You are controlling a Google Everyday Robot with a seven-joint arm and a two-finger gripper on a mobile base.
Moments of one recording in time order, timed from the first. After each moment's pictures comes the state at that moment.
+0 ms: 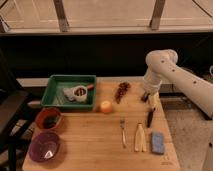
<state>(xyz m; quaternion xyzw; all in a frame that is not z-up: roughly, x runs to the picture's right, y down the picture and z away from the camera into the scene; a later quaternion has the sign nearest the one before) 0.217 0.061 0.777 -0.32 -0.18 -0.31 0.88</state>
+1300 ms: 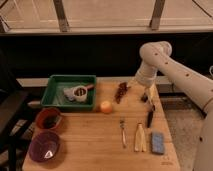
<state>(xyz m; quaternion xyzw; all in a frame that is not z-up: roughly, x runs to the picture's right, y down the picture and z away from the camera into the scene) 0.179 0.016 0.772 -0.29 -0.20 -0.40 0.85</state>
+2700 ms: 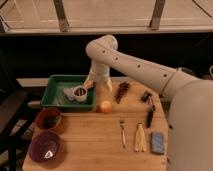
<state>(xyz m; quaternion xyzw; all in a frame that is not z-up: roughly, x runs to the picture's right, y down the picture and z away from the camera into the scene) -0.031 0.003 0.753 -0.21 -0.25 -0.57 0.75</state>
